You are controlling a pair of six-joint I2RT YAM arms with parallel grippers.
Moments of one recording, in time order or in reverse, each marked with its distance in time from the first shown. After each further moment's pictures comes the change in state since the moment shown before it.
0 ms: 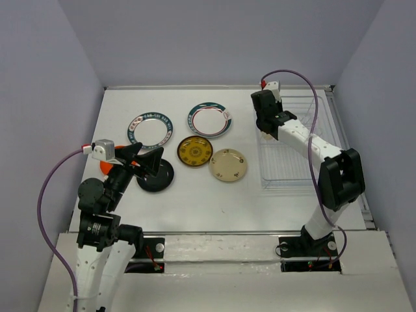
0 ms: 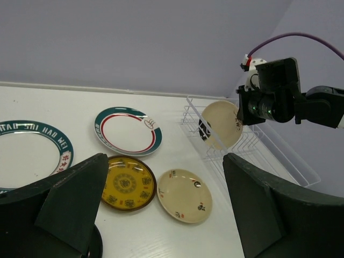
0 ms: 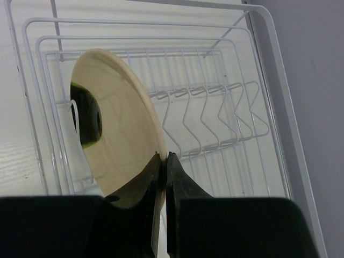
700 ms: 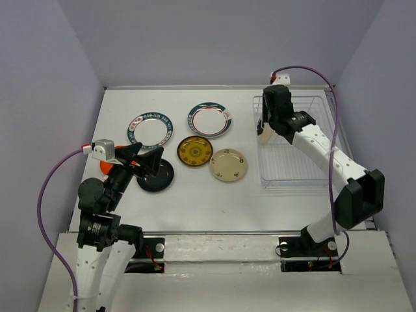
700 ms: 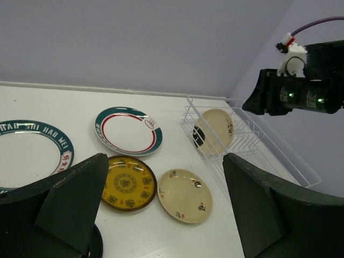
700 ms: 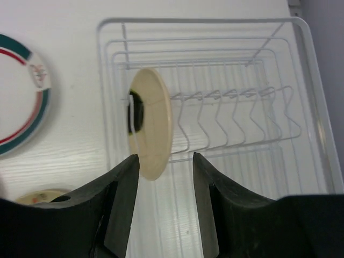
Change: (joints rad) left arm 0.000 0.002 0.000 0.000 -0.002 0.000; right arm 0.004 -0.157 0.000 -0.080 -0.204 0.101
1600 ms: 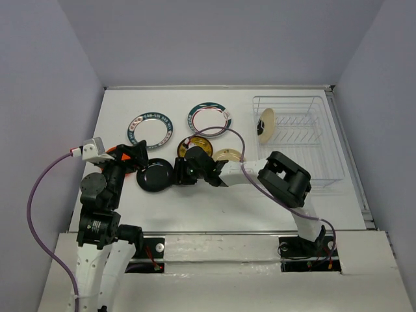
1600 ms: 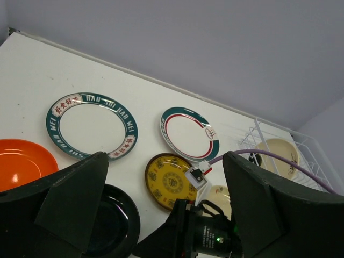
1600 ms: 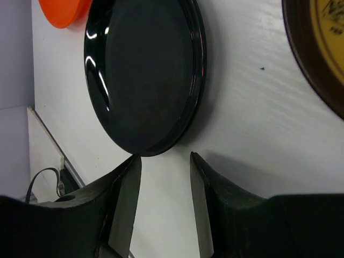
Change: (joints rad) left arm 0.027 0.026 0.020 -0.121 -0.333 -0.029; right arm 0.535 0.501 -0.118 0.658 -0.747 0.704
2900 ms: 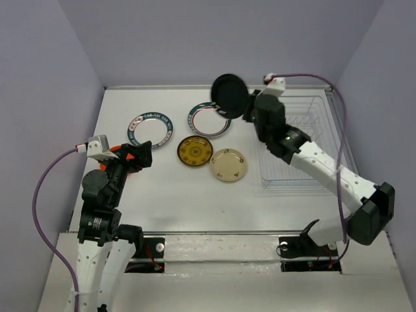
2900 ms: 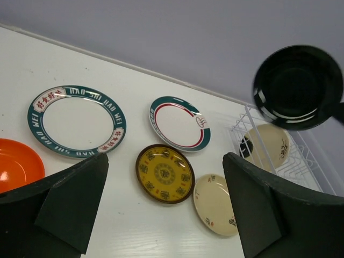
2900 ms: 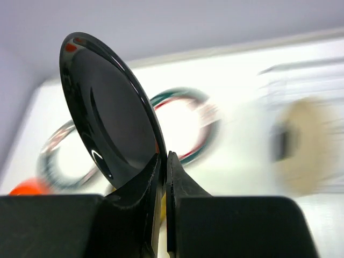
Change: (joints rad) left arm 0.000 0.019 0.000 0.002 0.072 -0.001; right arm -0.193 -0.650 -0.006 -0.288 0.682 -0.406
